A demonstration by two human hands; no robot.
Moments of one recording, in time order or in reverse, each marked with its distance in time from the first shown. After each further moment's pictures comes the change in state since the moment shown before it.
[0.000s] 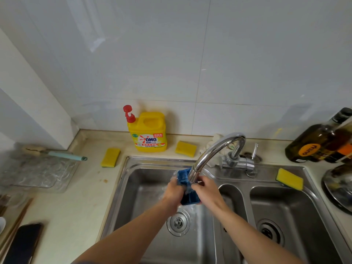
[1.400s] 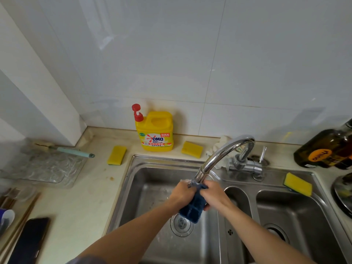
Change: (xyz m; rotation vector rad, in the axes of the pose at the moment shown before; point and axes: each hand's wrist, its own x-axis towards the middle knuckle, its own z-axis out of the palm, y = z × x) left_hand -0.001 0.008 -0.005 0.470 -0.031 0.080; right_hand 0.005 -0.006 -0.005 -0.115 -0.147 0.059
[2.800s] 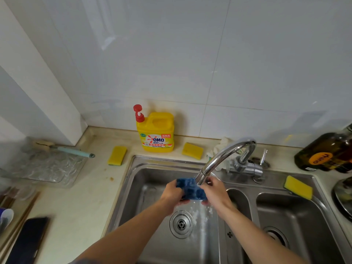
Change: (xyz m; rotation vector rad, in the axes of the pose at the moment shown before) left_hand 0.006 -0.018 -0.013 -0.480 0.040 -0.136; right_hand 0.000 -0.002 0.003 0.267 0.147 -0.012
